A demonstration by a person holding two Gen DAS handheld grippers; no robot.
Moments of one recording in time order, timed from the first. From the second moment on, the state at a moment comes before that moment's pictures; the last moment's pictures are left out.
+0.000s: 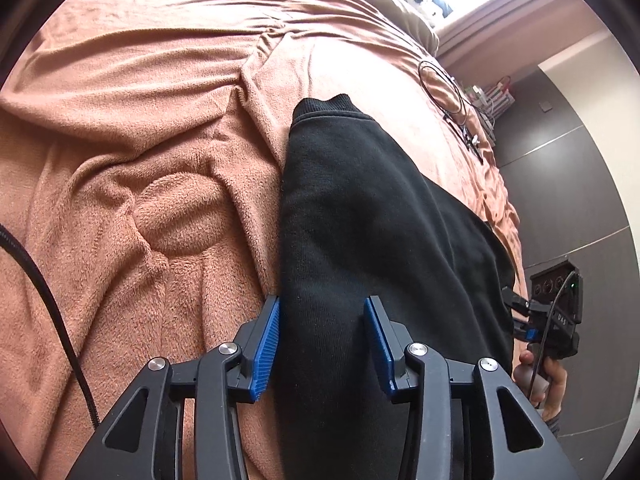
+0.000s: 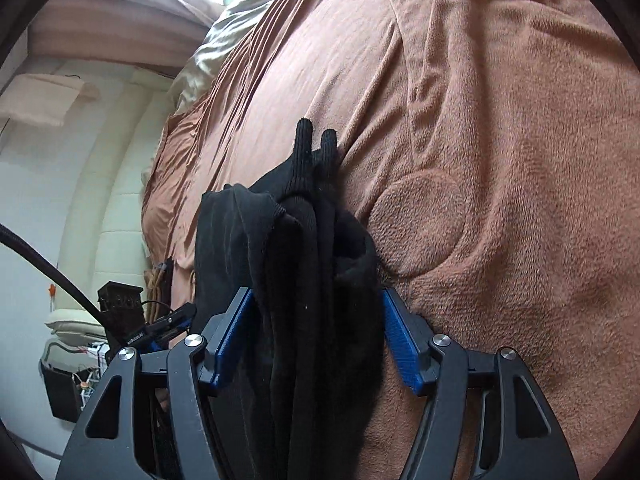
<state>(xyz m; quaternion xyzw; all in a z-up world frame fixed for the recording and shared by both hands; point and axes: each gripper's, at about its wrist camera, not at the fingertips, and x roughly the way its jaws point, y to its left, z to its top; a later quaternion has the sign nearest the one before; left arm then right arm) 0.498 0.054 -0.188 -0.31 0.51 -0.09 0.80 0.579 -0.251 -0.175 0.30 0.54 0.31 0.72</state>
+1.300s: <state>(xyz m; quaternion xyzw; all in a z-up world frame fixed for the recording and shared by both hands) 0.470 0.026 -0.080 -0.30 0.39 -0.15 0.86 0.497 -0.232 -0.080 0.17 0.41 0.33 0.83</state>
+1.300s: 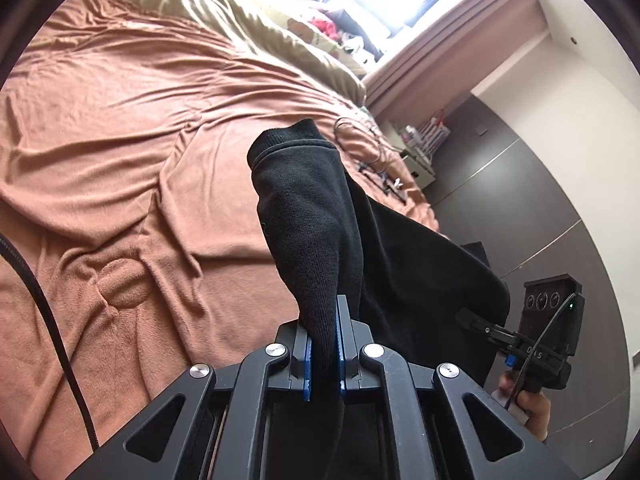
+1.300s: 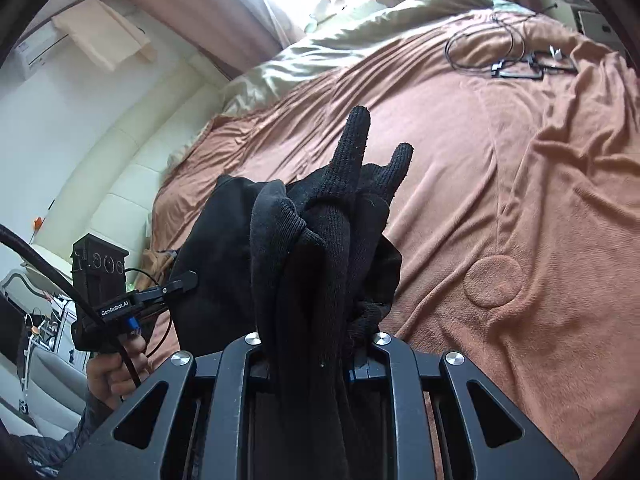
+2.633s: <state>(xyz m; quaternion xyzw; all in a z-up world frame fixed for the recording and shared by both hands) 0.465 -0.217 0.062 -0.20 0.32 -0.34 0.86 0.298 -0.459 0.040 0.13 0.25 0.19 0.94</state>
